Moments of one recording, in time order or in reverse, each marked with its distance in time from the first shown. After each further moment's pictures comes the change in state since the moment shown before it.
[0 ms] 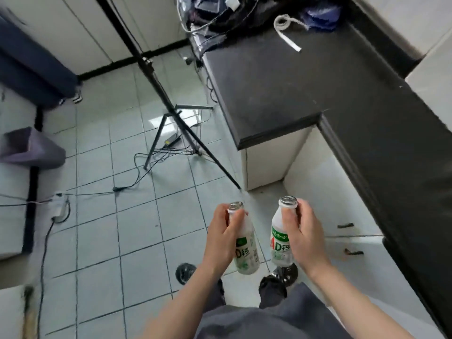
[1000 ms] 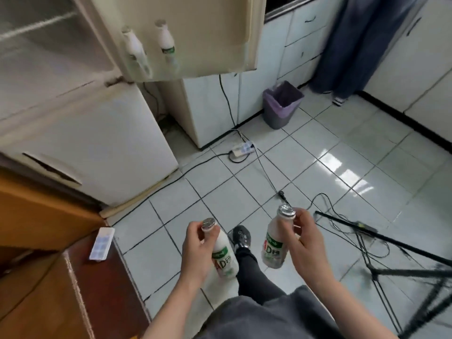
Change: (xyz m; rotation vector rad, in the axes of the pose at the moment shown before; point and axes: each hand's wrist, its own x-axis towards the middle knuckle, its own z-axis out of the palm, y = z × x) left_hand -0.089 -0.183 -0.612 -0.459 1.276 -0.265; right_hand -0.098 -0.281 0.655 -0.111 -1.069 -0.480
